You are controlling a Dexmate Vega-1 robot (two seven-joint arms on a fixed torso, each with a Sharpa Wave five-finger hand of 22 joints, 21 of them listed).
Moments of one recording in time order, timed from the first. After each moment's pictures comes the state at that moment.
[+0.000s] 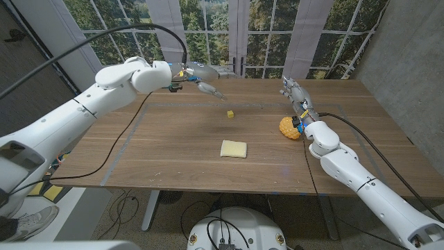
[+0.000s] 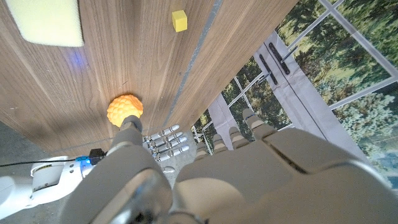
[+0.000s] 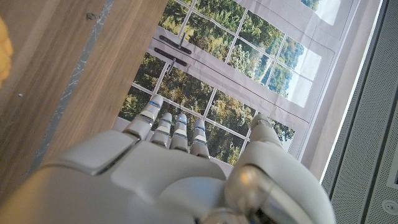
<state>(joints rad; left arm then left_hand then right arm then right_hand) 0.40 0.91 0.63 -1.83 0.61 -0.34 -0.47 0.27 0.04 0.42 -0.16 0.17 -0.17 -0.17 0.18 0.17 -0.16 -0.10 0.21 0.18 -0.11 -0.01 0.19 0.17 0.00 0.07 0.24 0.19 -0.97 -0.58 -0.37 -1.67 0.45 0.20 -0.25 0.33 0.11 0.26 -0.13 0.17 0.11 -0.03 0.19 0.18 0.13 0.08 0.20 0.18 0.06 0.07 0.20 0.18 0.23 0.08 0.20 0.17</state>
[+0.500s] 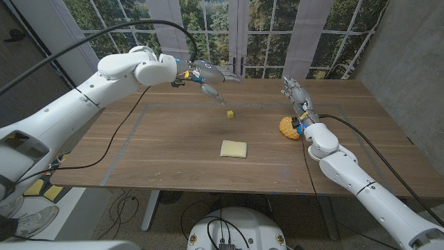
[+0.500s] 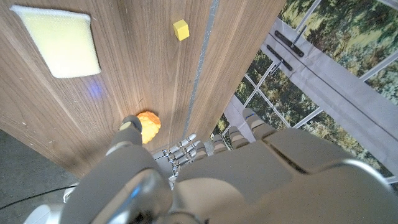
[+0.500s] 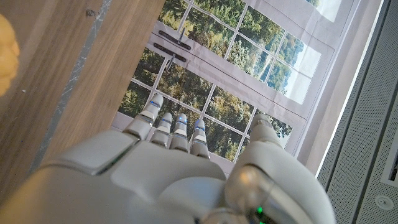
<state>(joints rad) 0.32 0.89 0.65 -1.85 0.72 -0.47 -0.55 0.28 0.03 0.42 -0.16 0.17 -0.17 -0.18 0.18 0.17 -0.16 -0.10 0.21 0.18 -0.10 -0.01 0.19 0.17 0.01 0.08 0.24 0.19 -1.00 -0.57 -0.36 -1.70 0.42 0.20 -0.29 0.33 0.11 0.26 -0.13 0.17 0.11 -0.03 0.19 0.18 0.13 0.08 0.20 0.18 0.06 0.07 0.20 0.18 0.23 0.08 0.20 0.17</state>
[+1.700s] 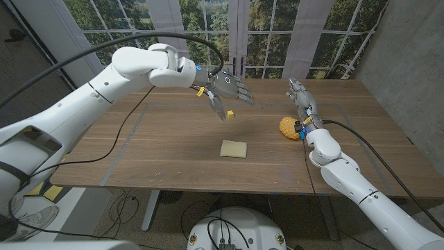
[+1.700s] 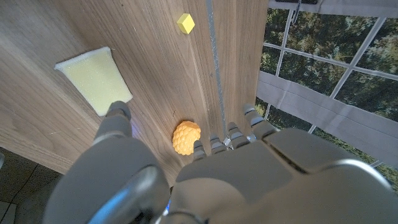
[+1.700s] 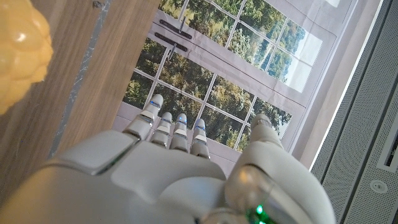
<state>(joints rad) 0.29 0.82 0.69 -1.97 0.97 -0.68 -0.63 0.46 -0.09 0.40 -0.18 0.21 -0.12 -0.18 0.25 0.18 -0.10 -0.15 0.21 0.19 -0.04 -0.01 0.19 0.17 0.07 0.09 0.24 0.19 -1.07 -0.56 -0.32 -1.72 0.41 0.24 -0.33 0.33 0.11 0.26 -0.13 0.17 0.12 -0.03 0.19 0.18 0.12 0.08 0.20 0.18 0.06 0.08 0.20 0.18 0.23 0.08 0.20 0.17</state>
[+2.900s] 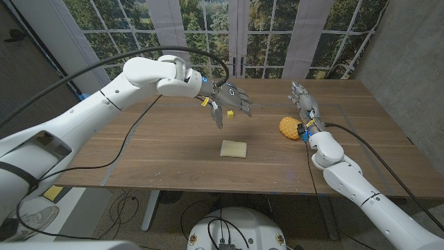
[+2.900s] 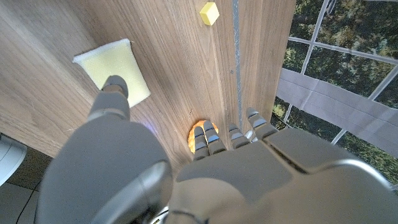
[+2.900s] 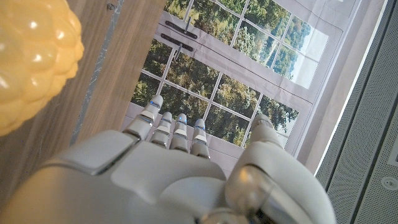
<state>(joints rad) 0.31 0.78 0.72 -1.93 0.97 -0.70 -0.65 0.68 -0.17 0.33 -0.15 0.26 0.00 -0.08 0.33 0.22 0.05 -0.16 0.27 0.23 -0.04 0.01 0.19 0.18 0.01 0.13 0.21 0.19 -1.07 -0.56 -0.31 -1.68 0.45 0.27 -0.29 0.33 0.10 0.25 -0.12 0.17 0.12 -0.03 0.19 0.18 0.12 0.08 0.20 0.18 0.06 0.07 0.20 0.18 0.23 0.08 0.20 0.17</state>
